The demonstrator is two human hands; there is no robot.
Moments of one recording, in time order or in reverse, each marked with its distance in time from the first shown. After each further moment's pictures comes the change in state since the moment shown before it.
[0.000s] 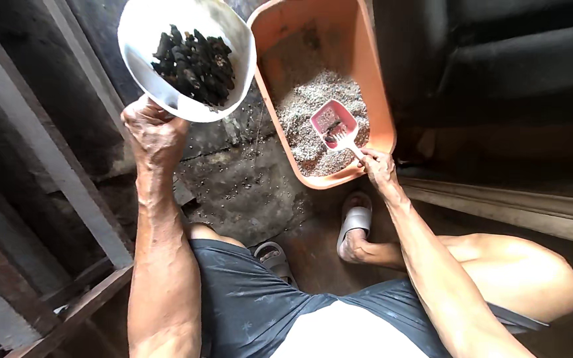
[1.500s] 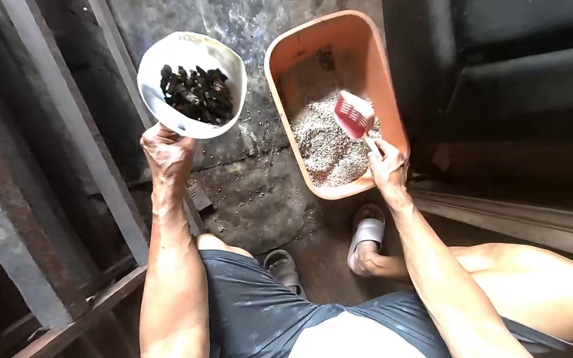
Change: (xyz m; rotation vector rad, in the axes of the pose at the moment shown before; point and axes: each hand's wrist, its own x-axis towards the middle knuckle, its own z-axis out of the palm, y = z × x) left_hand -0.013 -0.004 -0.016 0.037 0.068 -0.161; right_hand -0.015 -0.052 -0.002 -0.166 0.207 -0.209
